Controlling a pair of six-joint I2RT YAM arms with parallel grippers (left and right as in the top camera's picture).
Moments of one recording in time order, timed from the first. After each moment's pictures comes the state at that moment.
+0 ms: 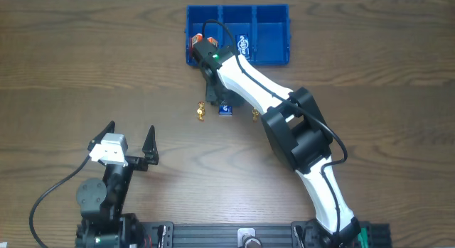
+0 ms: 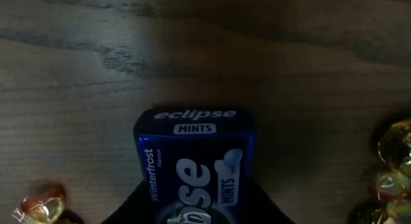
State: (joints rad) left arm 0.06 0.01 0.03 -0.10 0.24 -0.06; right arm 0.64 2.33 1.86 -1.05 0.04 0.70
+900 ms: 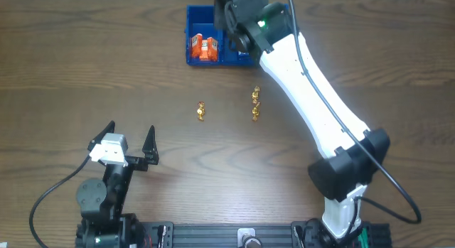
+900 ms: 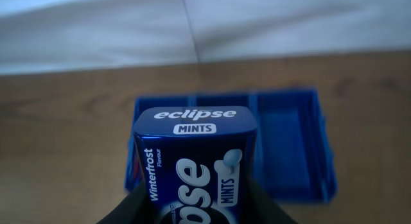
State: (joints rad) left arm 0.06 0.01 0.03 -0.10 0.24 -0.06; right arm 0.56 1.99 2.13 -0.85 0.36 0.46
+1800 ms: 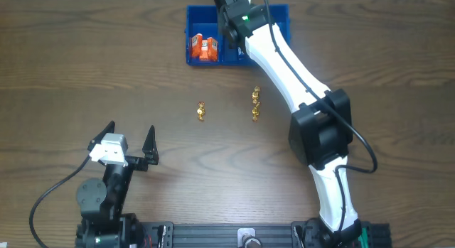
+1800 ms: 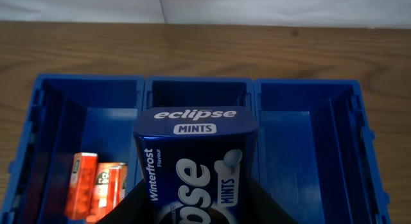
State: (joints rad) left arm 0.06 0.01 0.03 -0.10 0.24 -0.06; right arm 0.49 2.27 2.11 -0.72 0.35 0.37
